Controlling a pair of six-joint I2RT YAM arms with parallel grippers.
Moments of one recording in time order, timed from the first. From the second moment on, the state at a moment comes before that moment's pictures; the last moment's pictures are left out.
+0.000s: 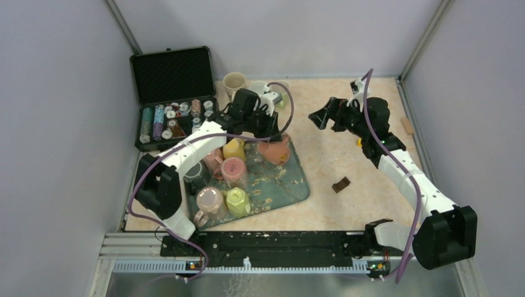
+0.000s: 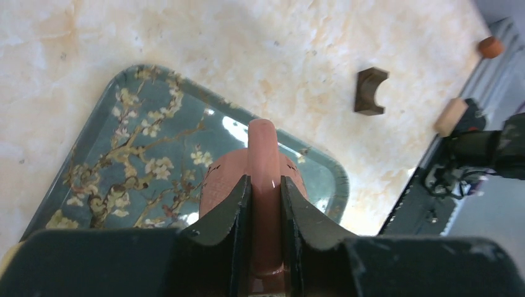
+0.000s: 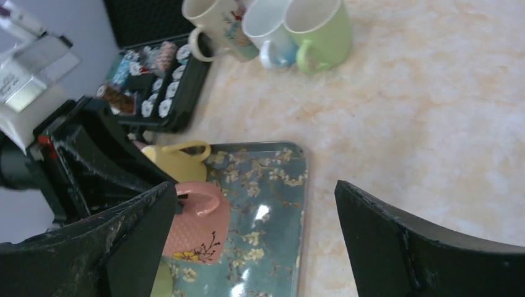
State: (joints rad) left arm -0.58 1.66 1.37 -0.42 0.47 -0.14; right arm 0.25 1.18 0.92 -0.02 -0.31 0.44
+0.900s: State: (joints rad) left arm -0.39 1.48 1.08 0.33 1.07 -0.60; right arm 0.35 1.32 0.97 0.26 -0.91 0.44
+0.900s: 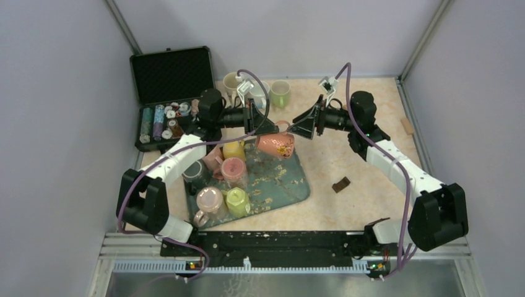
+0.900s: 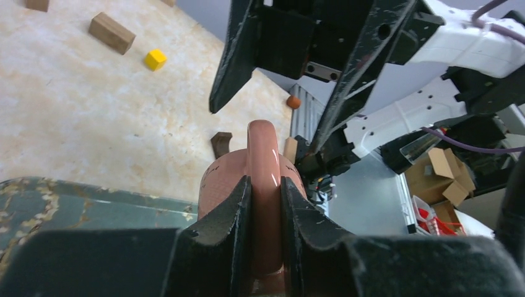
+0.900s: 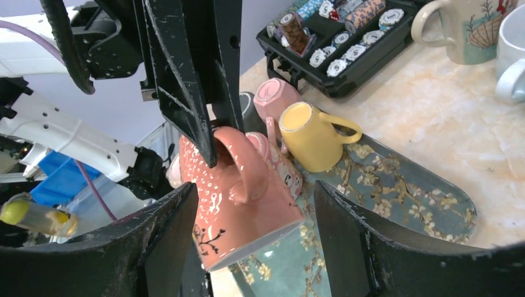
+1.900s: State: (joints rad) left arm -0.39 1.50 1.04 0.67 1.15 -0.84; right arm 0.42 1.37 1.01 0.37 -0.97 0.60
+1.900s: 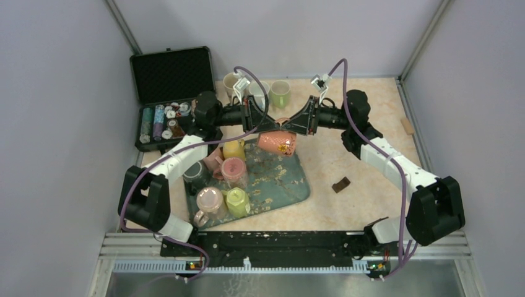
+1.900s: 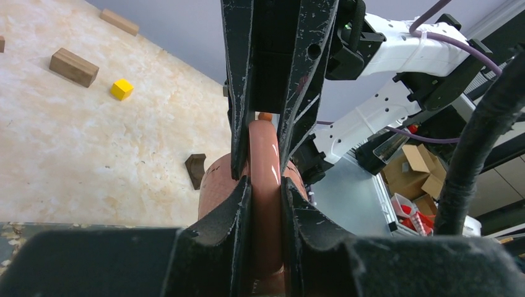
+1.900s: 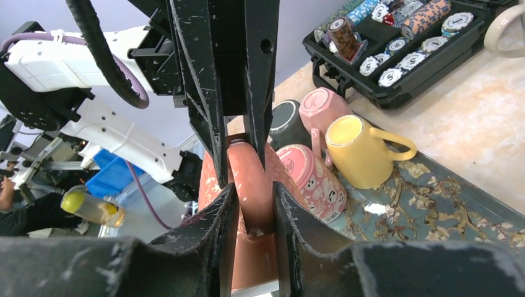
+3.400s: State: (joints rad) left arm -0.39 1.49 1.12 0.13 0.60 -0.51; right arm 0.35 1.47 1.27 -0.33 -0.54 0.37
